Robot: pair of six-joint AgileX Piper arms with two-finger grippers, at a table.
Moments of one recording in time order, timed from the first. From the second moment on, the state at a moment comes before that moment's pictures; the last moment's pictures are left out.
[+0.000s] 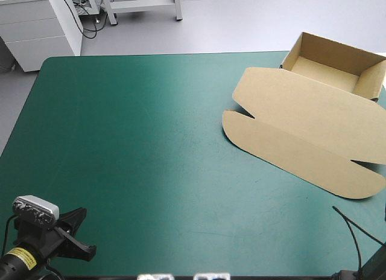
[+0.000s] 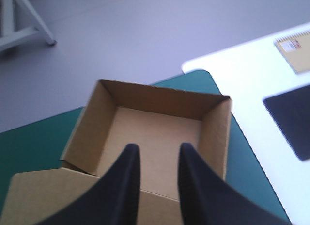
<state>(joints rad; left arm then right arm) -0.41 0.28 -0.57 0.03 0.94 -0.03 -0.41 1.82 -2.44 0.25 1.25 -0.06</state>
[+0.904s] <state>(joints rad) -0.41 0.28 -0.57 0.03 0.94 -0.03 0.16 1.28 -1.43 0.18 0.96 -0.31</state>
